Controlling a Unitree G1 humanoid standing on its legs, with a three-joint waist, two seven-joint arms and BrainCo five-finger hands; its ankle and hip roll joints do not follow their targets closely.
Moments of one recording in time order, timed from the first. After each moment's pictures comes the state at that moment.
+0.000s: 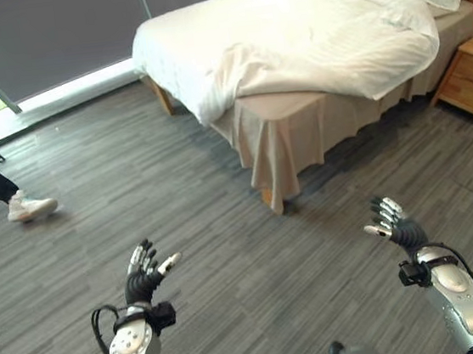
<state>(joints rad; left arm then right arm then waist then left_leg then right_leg) 0.18 0.37 0.11 0.13 -0.32 -0.03 0.10 0.17 -0.39 0.04 0.05 0.30 -0.02 0.08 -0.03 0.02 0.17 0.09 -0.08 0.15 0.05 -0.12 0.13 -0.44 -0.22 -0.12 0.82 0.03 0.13</state>
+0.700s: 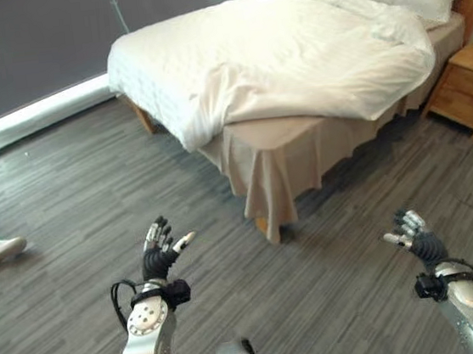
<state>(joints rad) 0.07 0.35 0.05 0.13 -0.35 -0.06 0.14 0.16 -0.40 -0.05 0.10 0.37 -0.07 0.01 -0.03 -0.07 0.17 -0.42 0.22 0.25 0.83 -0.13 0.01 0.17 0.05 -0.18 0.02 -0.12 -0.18</state>
